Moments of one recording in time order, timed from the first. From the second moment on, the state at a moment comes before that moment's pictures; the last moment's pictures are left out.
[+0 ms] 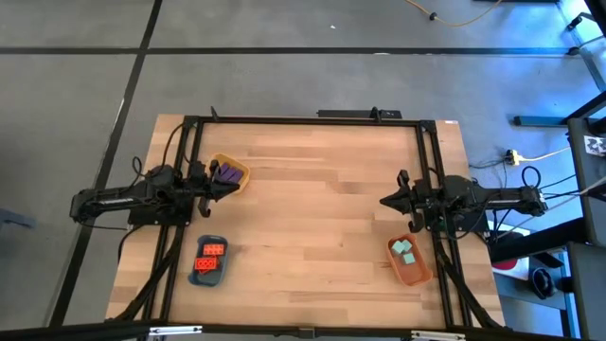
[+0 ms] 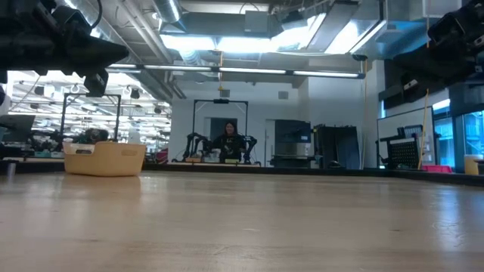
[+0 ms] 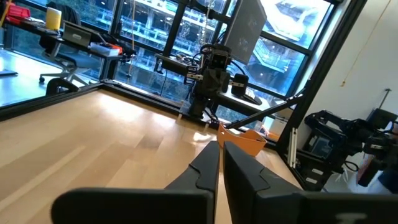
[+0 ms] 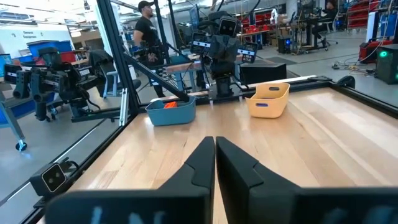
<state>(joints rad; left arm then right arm) 0.16 0.00 0.01 0.14 0.11 -0.38 0.05 0.01 0.01 0.02 -0.05 0.17</state>
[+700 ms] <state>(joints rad) 0.16 0.00 0.01 0.14 0.11 -0.38 0.05 0.01 0.01 0.02 -0.05 0.17</state>
